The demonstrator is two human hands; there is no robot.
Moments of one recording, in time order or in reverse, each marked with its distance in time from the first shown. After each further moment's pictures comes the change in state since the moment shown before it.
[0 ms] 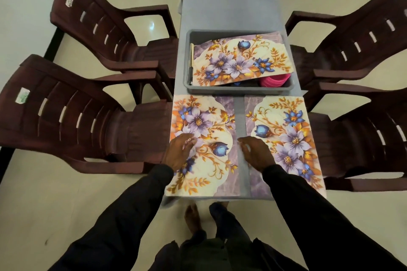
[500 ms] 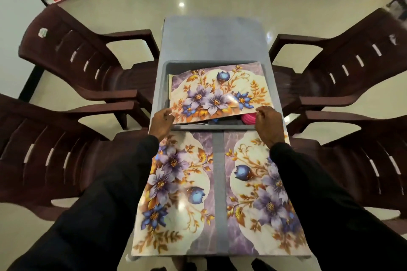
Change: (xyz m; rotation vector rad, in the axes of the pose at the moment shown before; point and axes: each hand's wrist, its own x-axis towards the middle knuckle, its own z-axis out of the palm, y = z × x) left_hand 0.252 0.074 -0.015 -0.141 0.135 -0.212; right_hand 0.204 0.068 -0.148 0.039 0.373 0.152
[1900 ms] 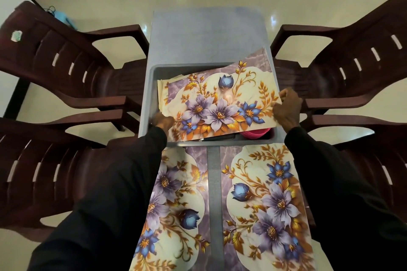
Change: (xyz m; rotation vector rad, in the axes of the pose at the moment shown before) left_hand 0.137 -0.021 0.065 -0.259 0.017 -0.546; right_hand 0.129 0.041 -0.007 0.153 0.024 0.245
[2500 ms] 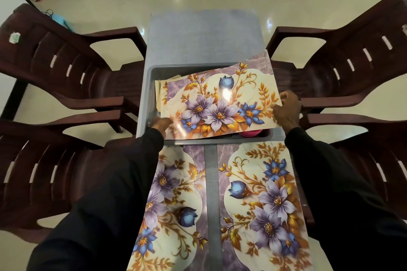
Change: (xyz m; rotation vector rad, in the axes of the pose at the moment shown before) left_hand -0.031 0.003 0.002 -0.178 -0.102 -0.106; right_hand -0.007 0.011 -0.009 -0.002 -0.008 0.091
